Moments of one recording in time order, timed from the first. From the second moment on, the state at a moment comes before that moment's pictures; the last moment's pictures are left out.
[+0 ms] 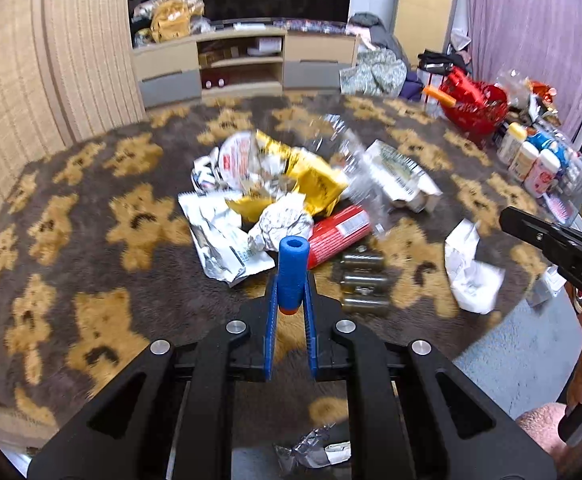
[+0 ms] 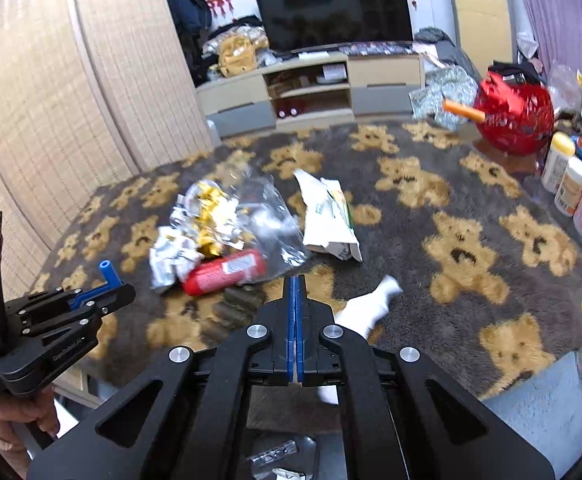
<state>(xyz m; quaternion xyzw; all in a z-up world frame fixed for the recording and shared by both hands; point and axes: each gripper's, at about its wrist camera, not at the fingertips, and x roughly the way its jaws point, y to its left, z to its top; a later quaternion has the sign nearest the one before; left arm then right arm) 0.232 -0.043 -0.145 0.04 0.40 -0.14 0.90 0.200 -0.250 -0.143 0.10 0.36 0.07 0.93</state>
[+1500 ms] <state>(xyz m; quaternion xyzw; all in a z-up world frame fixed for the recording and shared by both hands) 0.192 -0.048 -0.158 0.02 0.41 -0.16 0.90 0.219 -0.262 -0.225 0.07 0.44 0.04 0.89</state>
